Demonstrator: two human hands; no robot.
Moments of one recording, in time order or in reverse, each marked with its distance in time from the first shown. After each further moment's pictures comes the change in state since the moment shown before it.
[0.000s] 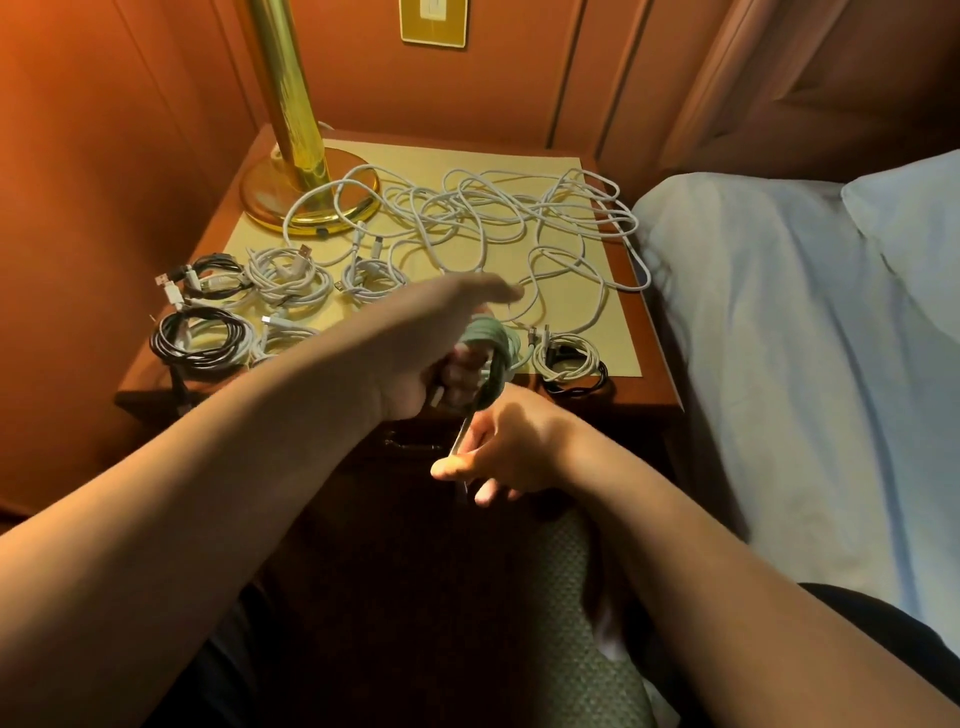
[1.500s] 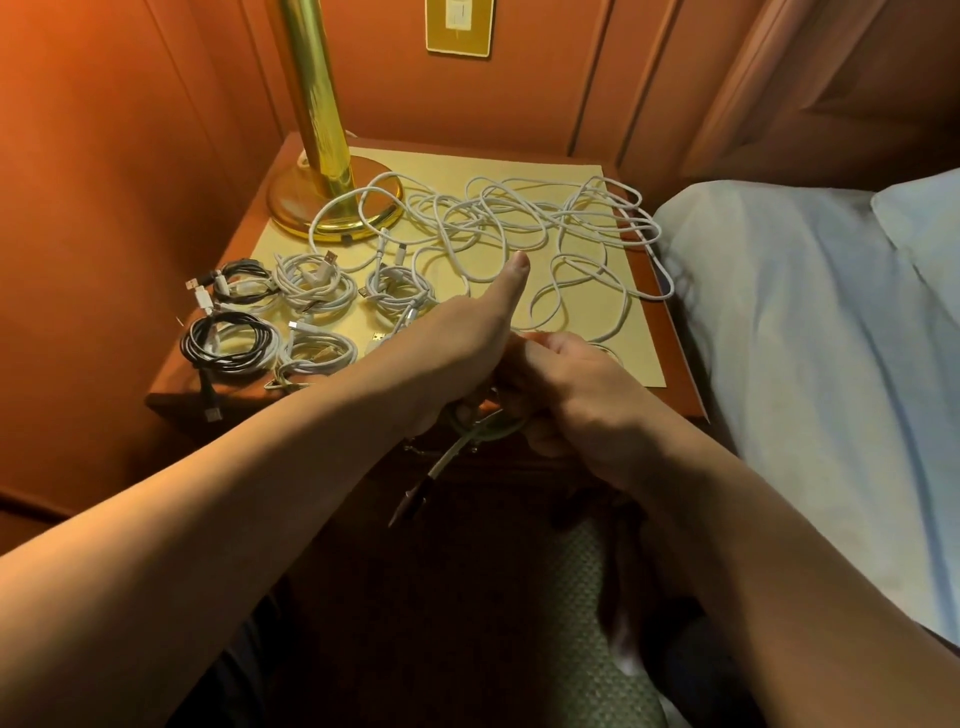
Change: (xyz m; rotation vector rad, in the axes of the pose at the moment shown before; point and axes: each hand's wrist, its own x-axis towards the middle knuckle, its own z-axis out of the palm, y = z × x) left_hand -0.003 0.000 0.003 0.368 0.142 0.124; right_hand -0.027 -0.013 -0.023 0.811 0.092 -0.307
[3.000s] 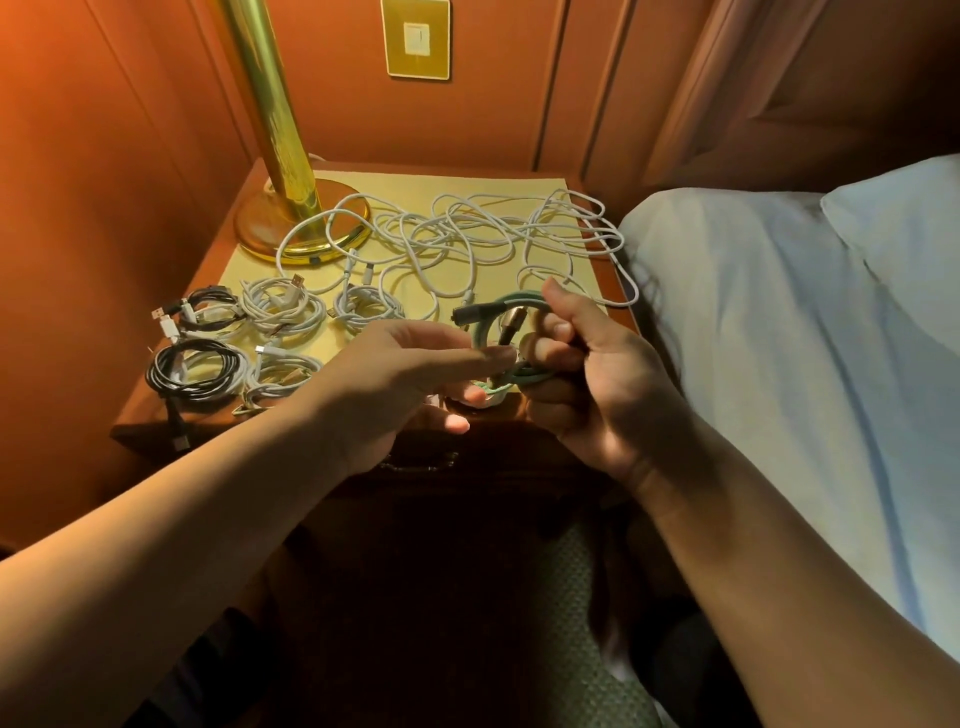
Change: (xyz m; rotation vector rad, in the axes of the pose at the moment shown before) left_hand -0.015 -0.020 -0.009 -0.419 -0.140 0.194; right_hand -0.011 -0.009 -0.026 0.628 0.141 -0.046
